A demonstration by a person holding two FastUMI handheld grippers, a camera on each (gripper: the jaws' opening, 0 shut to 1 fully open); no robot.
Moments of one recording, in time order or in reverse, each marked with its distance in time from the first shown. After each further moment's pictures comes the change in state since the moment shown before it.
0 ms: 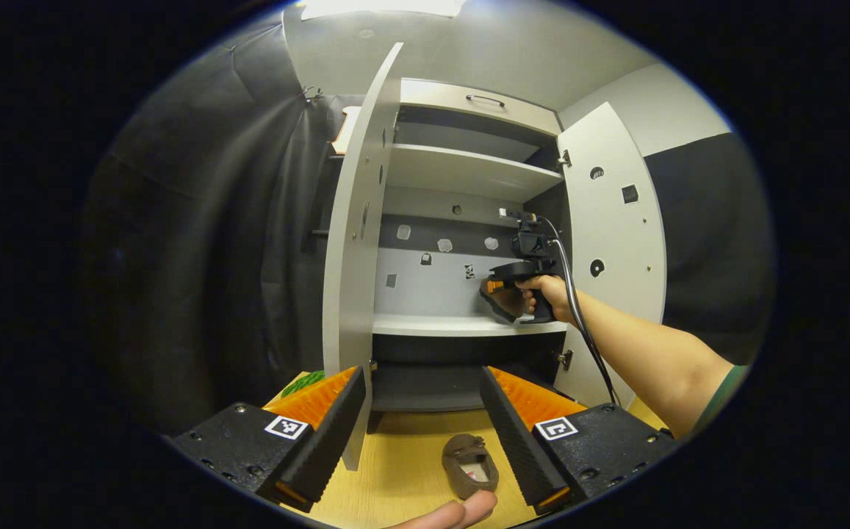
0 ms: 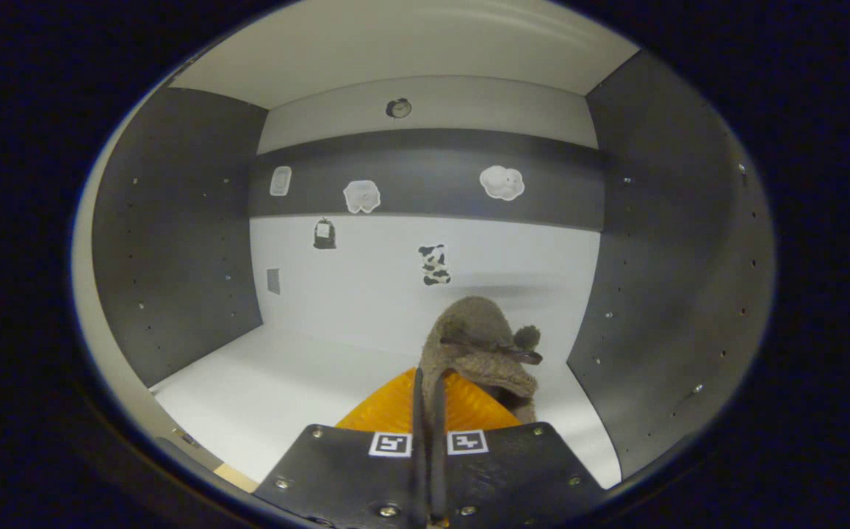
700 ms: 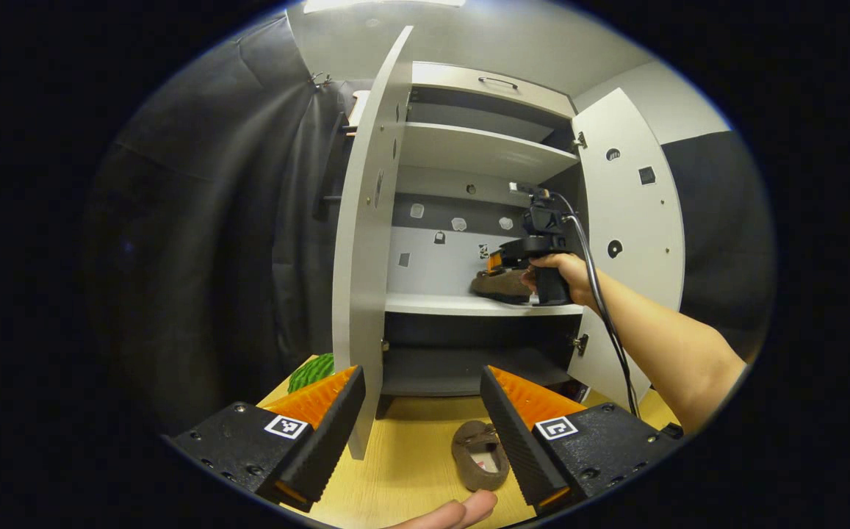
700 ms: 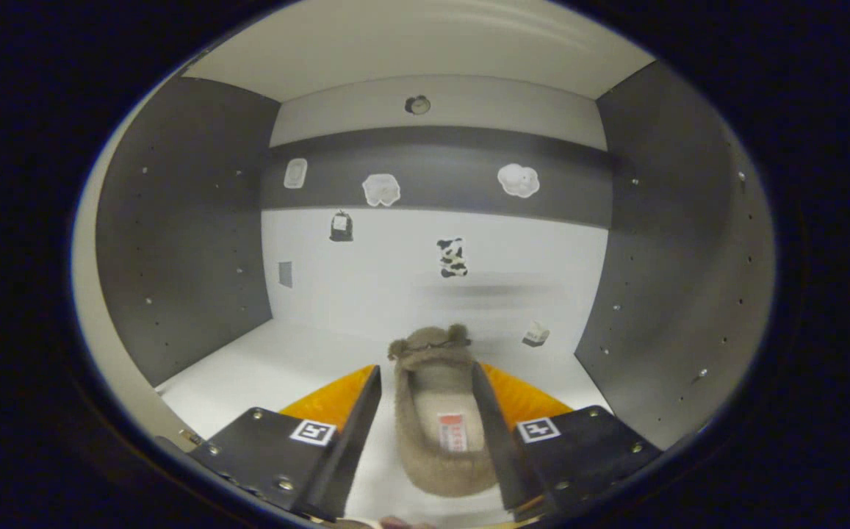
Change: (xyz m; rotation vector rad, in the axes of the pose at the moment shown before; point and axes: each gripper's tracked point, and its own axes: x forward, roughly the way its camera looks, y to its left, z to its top) left arm 0.003 0.006 -0.023 -0.007 0.059 0.053; right arm -0.040 0.032 -0.004 0.001 -0.012 0.041
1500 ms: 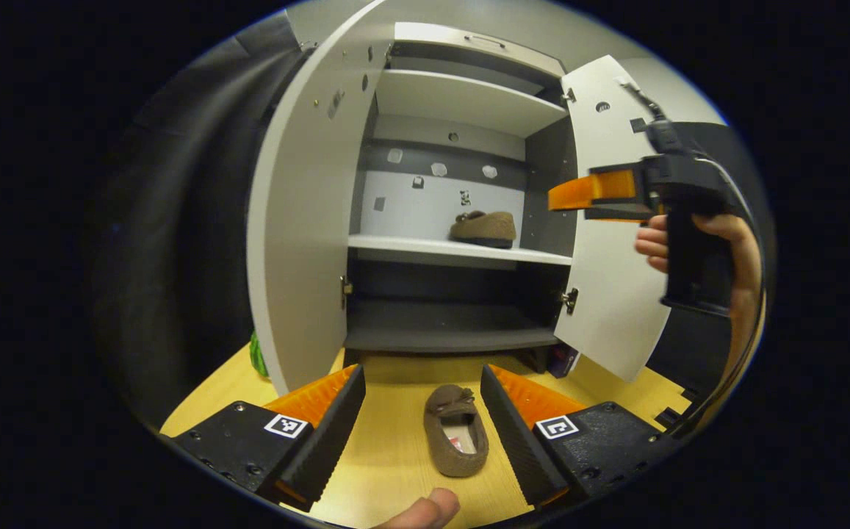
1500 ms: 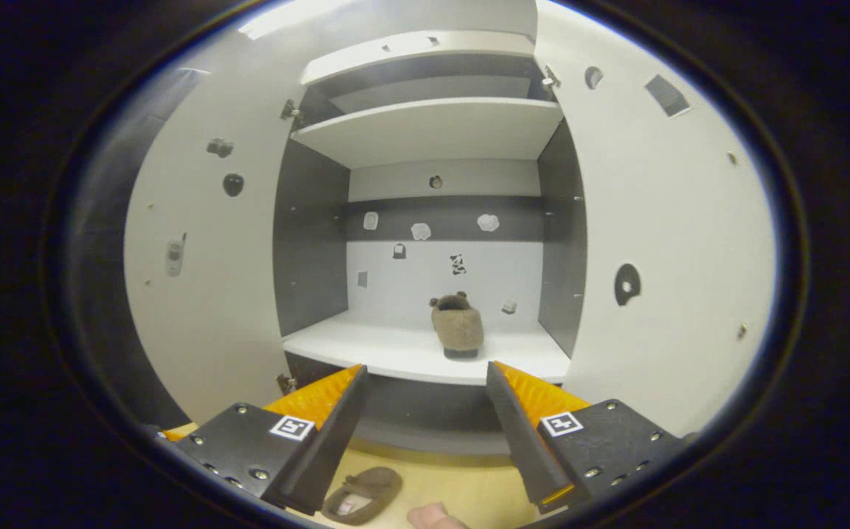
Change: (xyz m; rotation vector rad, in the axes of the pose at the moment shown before) left arm 0.036 -0.043 -0.099 -0.029 0.188 -0.055; right arm -0.283 -0.006 -0.070 0.018 -0.139 0.064
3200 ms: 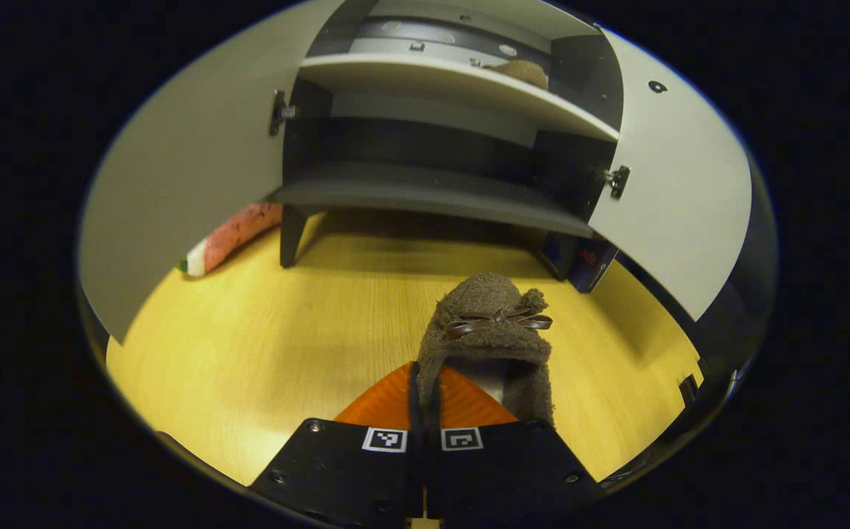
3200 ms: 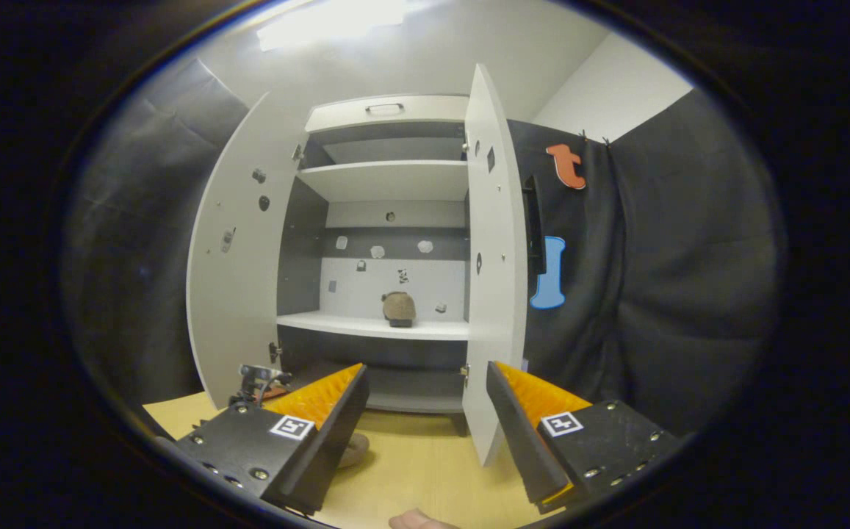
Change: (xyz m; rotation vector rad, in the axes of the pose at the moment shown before) left arm 0.079 -0.019 -0.135 -0.067 0.358 -0.021; right arm -0.177 -0.060 -0.048 -0.017 -0.177 -0.188
